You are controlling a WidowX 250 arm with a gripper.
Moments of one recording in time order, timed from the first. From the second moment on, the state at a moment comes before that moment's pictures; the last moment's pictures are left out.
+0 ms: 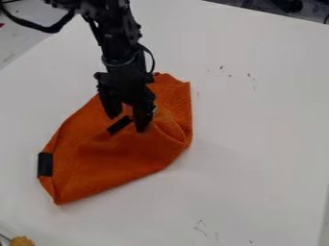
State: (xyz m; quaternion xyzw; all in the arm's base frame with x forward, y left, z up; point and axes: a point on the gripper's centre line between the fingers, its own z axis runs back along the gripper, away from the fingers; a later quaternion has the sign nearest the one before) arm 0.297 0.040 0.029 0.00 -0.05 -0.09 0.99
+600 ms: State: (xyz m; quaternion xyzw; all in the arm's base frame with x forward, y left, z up) arm 0.300 0.040 0.018 -0.02 -0.06 -0.08 0.99
